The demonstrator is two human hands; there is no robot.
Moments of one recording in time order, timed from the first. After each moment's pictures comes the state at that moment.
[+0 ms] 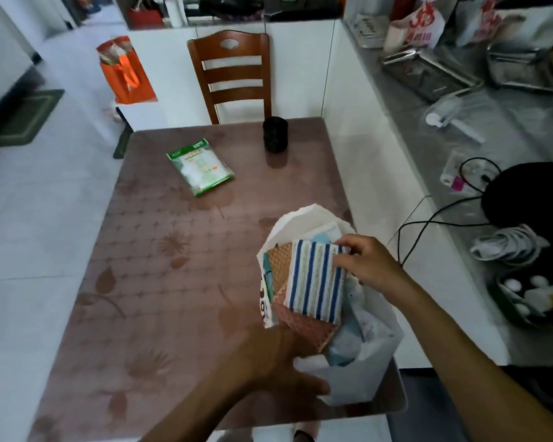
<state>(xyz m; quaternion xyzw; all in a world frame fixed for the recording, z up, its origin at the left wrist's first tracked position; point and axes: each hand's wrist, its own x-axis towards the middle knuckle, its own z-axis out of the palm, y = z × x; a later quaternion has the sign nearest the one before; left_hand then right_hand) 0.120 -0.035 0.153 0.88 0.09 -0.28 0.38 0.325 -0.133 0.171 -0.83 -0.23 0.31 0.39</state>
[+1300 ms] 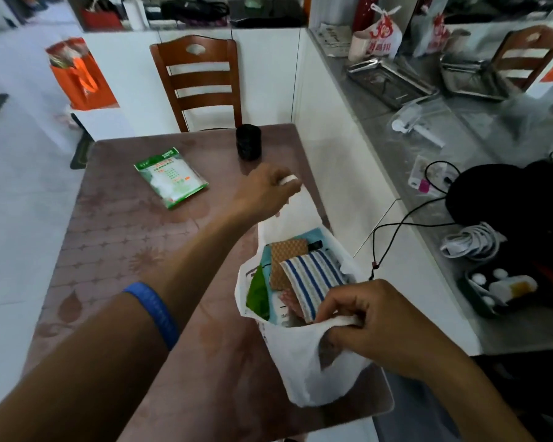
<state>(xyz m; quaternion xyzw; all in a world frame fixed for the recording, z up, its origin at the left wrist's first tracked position) 0.291 0.076 0.236 0.88 0.17 0.08 0.43 0.255 -0.180 0.259 -0.80 -0.38 0.33 0.32</state>
